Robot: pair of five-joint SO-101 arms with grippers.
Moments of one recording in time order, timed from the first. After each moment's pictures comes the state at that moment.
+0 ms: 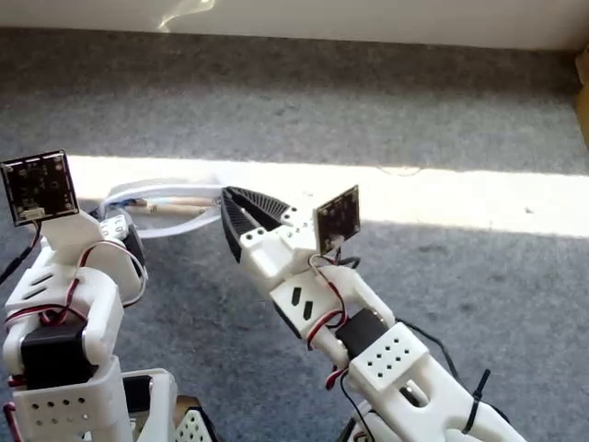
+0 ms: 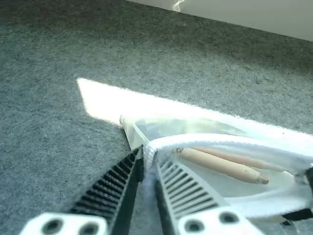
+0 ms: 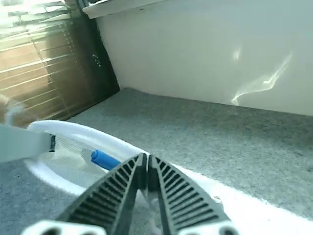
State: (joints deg) left arm -14.0 -68.9 40.9 71.4 11.2; right arm -45.6 -51.8 70.5 -8.7 -10.4
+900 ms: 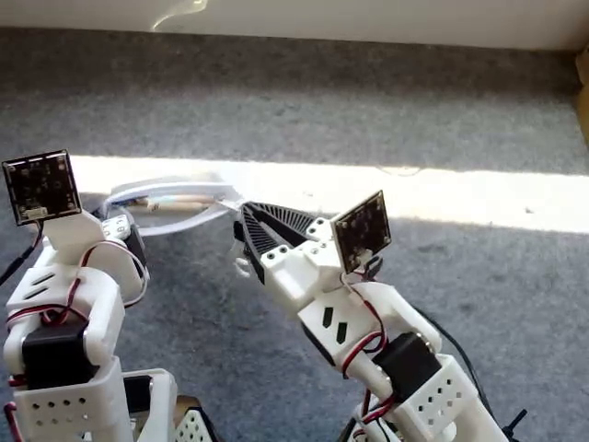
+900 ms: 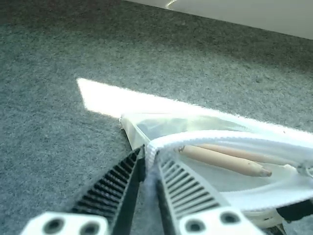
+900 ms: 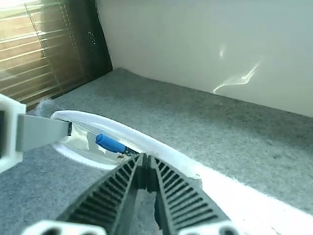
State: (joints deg) left arm -13.9 -68.9 40.9 71.4 11.2; right arm -43.5 -72.0 59.6 28.2 -6.3
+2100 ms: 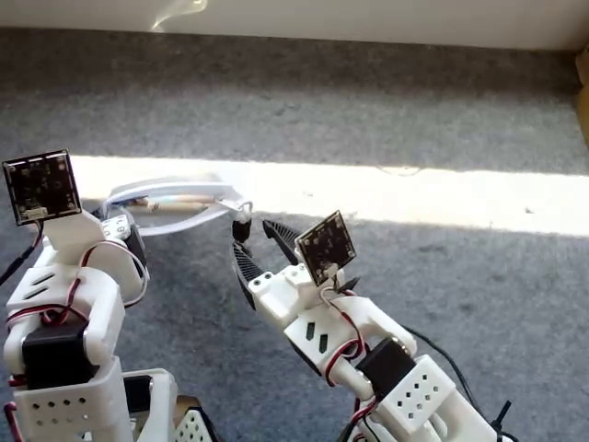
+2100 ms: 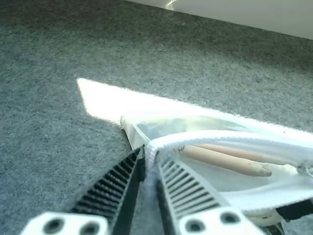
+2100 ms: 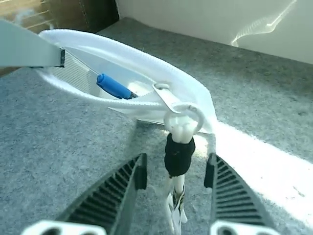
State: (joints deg) left arm -13.9 -68.9 40.9 71.4 11.2; right arm -47.4 -72.2 73.0 22.8 -6.3
